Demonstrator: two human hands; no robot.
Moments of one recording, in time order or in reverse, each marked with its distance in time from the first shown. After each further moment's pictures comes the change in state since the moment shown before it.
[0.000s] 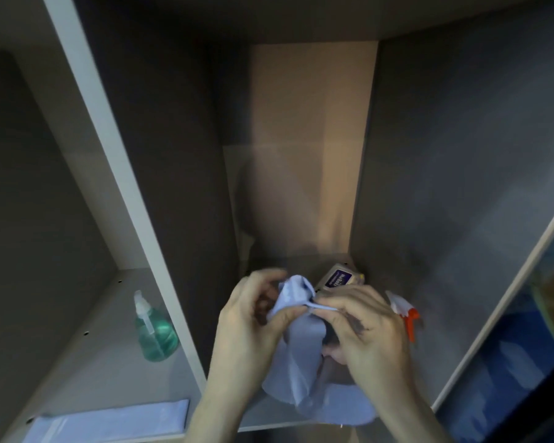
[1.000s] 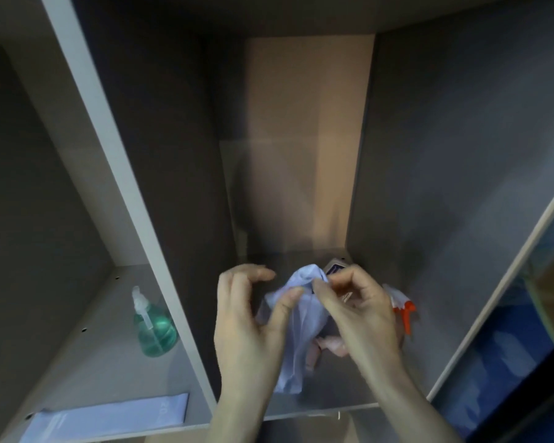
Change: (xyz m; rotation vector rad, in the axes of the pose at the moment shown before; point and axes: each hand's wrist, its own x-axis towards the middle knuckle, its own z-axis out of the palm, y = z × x) left_hand -0.013 0.004 0.014 0.017 0.219 0.051; right_hand 0.008 -0.013 0.010 0.518 0.029 0.548
